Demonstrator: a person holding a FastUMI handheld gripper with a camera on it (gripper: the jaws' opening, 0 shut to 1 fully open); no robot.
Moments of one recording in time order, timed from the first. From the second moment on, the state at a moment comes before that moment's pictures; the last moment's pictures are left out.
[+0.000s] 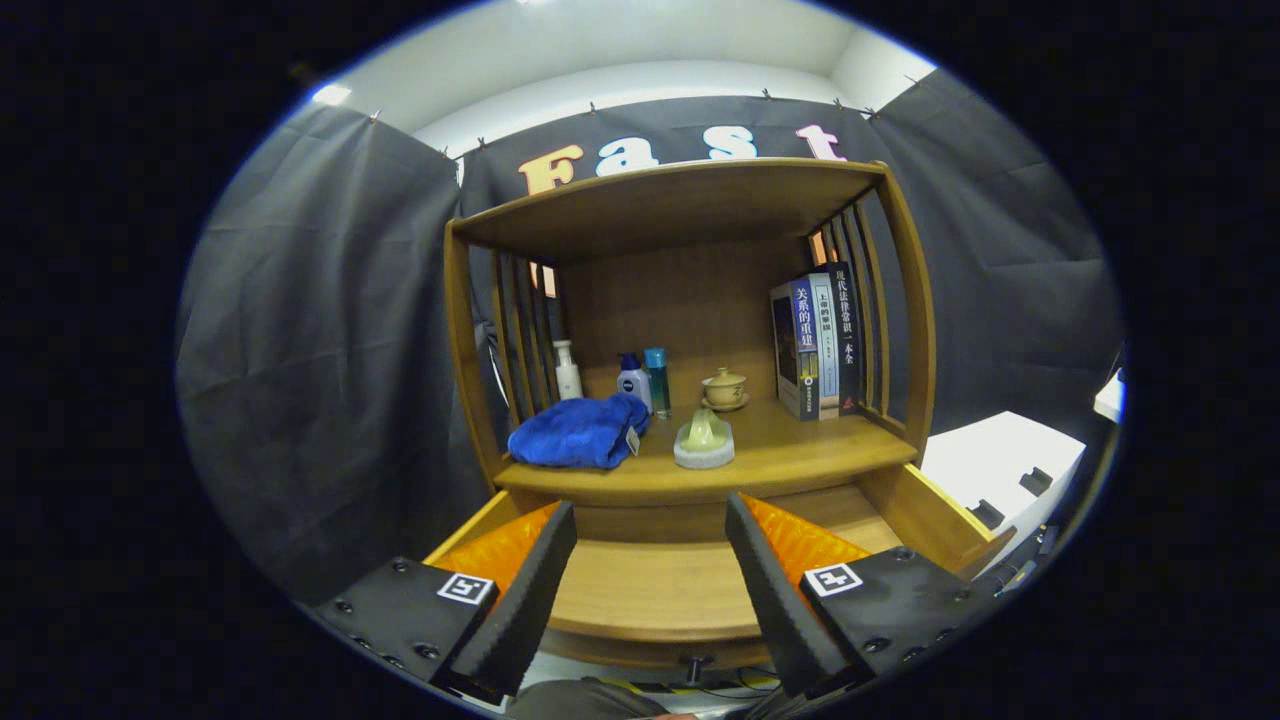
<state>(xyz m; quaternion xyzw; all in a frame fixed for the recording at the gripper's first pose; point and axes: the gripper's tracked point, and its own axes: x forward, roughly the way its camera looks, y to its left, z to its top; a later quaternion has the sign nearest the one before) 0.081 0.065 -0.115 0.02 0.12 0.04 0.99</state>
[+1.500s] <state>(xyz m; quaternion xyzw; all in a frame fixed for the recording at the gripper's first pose) 0.053 0.038 -0.234 0.00 0.15 -0.03 0.99</state>
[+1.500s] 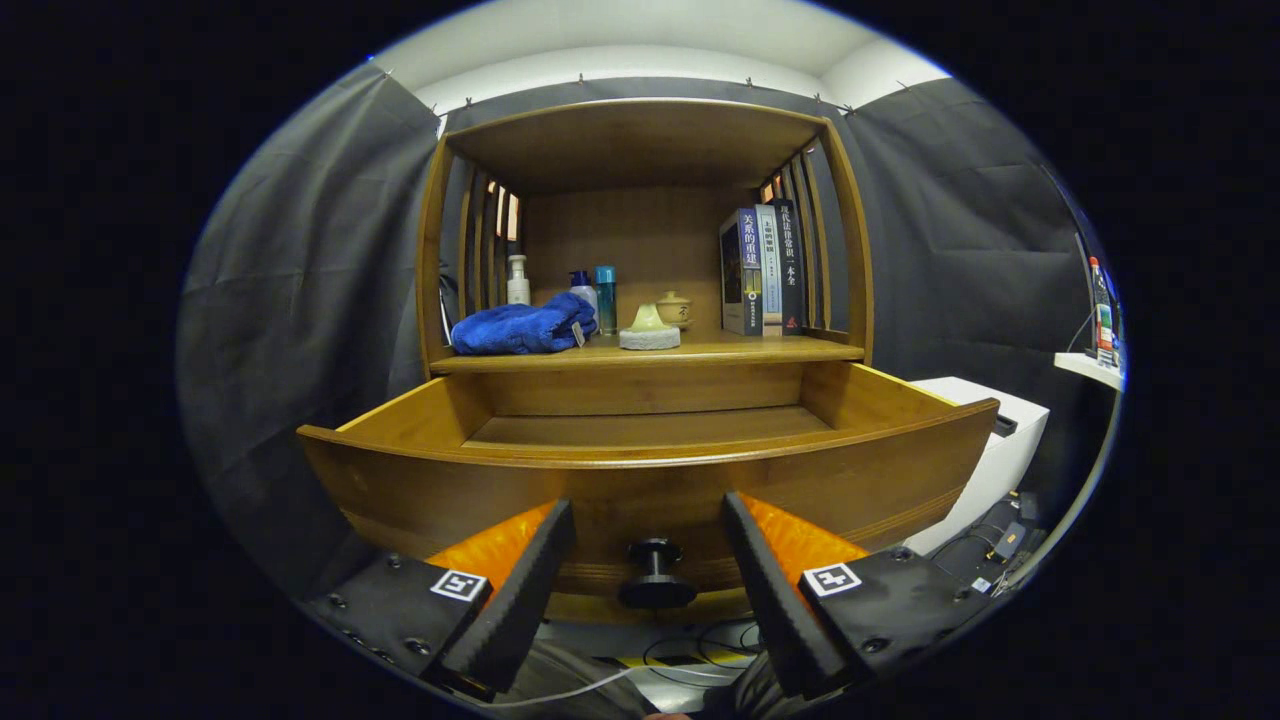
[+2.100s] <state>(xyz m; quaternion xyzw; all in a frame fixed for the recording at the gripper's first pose) 0.136 0.037 -0.231 0.01 0.14 -0.03 0.99</state>
